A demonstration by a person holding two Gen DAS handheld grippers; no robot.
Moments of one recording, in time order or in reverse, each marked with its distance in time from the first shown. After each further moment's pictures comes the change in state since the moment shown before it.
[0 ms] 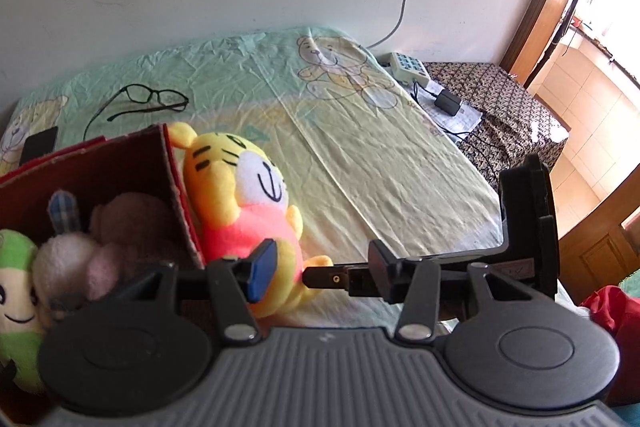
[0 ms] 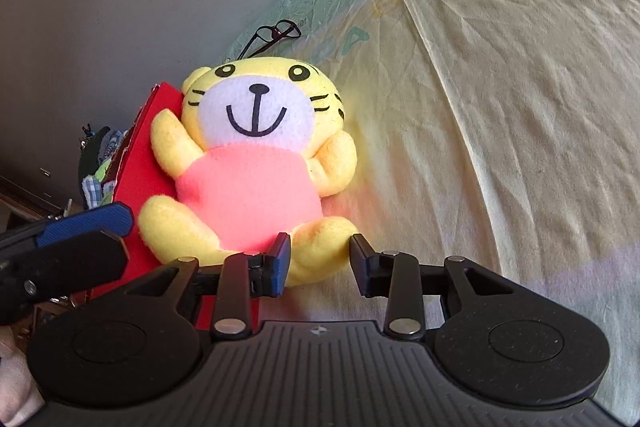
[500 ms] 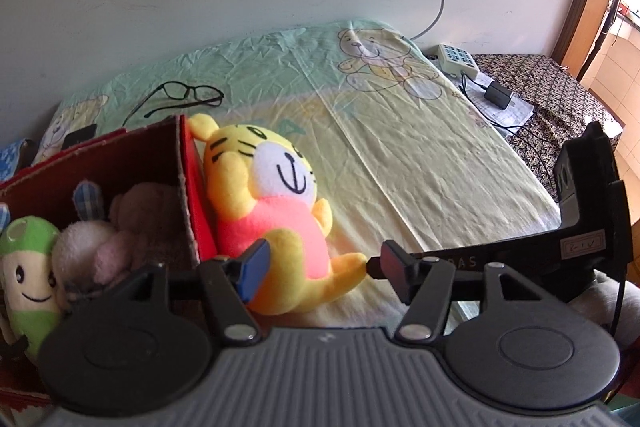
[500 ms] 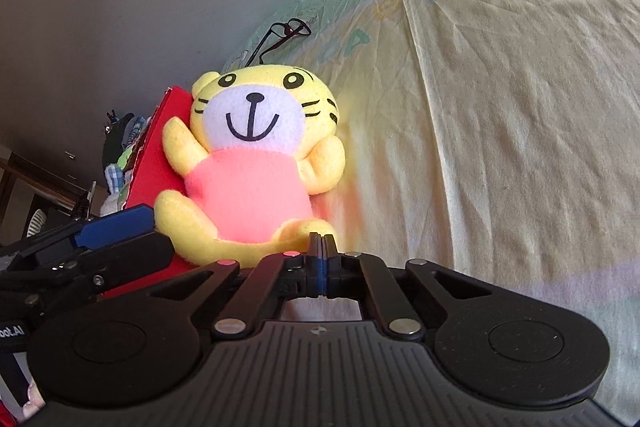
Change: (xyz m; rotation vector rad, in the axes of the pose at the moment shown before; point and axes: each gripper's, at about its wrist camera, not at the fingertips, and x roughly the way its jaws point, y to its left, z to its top) left arm 0.014 -0.023 -0.007 -0.010 0.001 0.202; right arm -0.026 -0.020 0.010 -0.068 0.044 0.065
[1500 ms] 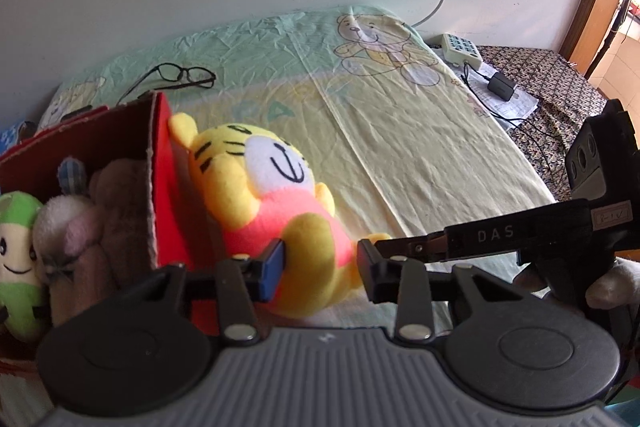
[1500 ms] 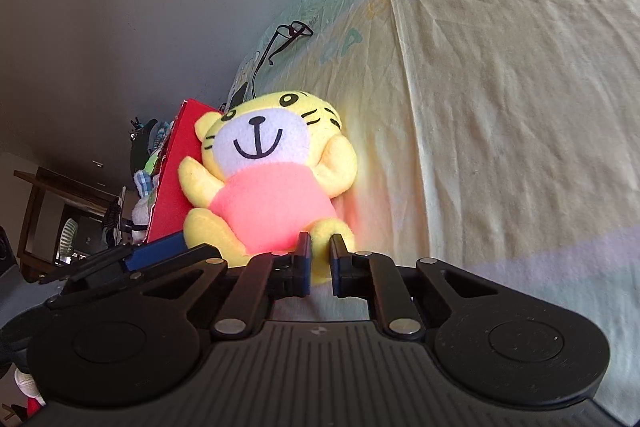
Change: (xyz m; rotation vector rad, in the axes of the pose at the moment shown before) left arm 0.005 -0.025 -0.008 -0.037 0.039 -0.005; right arm -0.040 -0.019 0.002 0.069 0.044 0.087
